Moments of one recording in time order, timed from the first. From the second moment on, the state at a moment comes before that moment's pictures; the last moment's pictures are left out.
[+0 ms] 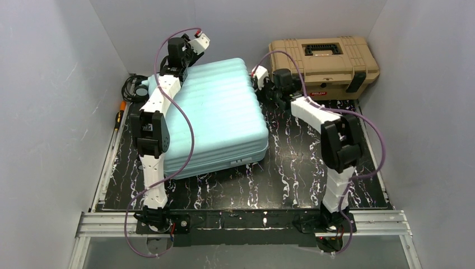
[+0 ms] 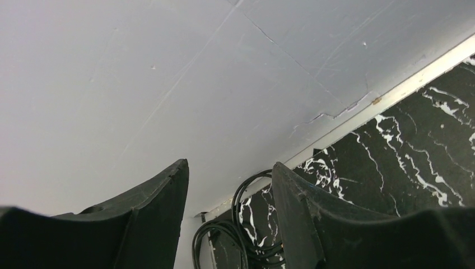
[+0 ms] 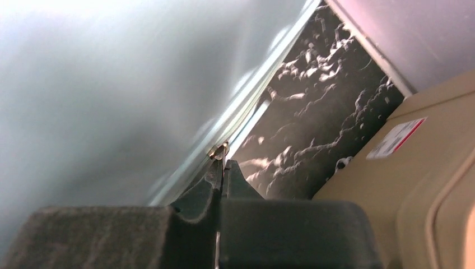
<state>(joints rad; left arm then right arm) -0.17 2.23 2.07 -0.09 -0.04 0.82 0.43 1.88 1.38 -0.01 -0.36 -0.40</state>
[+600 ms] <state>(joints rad) -0.17 2.21 2.22 -0.33 -0.30 0.68 0.42 2.28 1.95 -0.10 -0.31 -0.24</state>
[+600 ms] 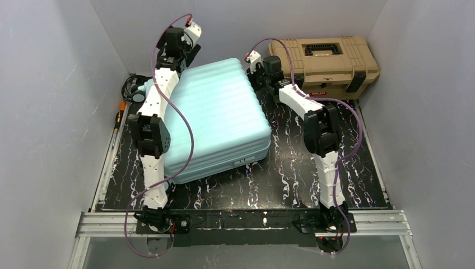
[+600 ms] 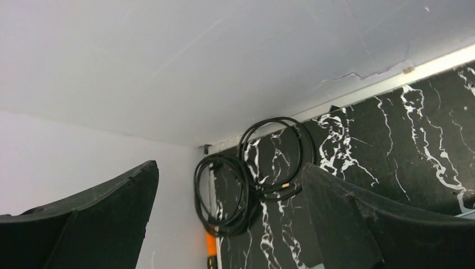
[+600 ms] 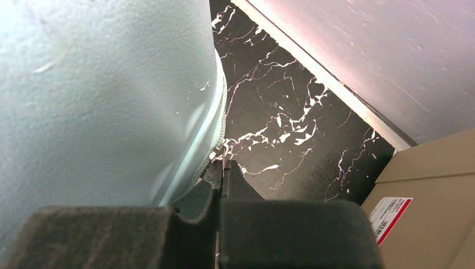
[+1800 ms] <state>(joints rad) -0.07 0.50 0.86 -1.12 -0.27 0.62 0.42 2.20 1.81 -0.07 -0.31 -0.19</state>
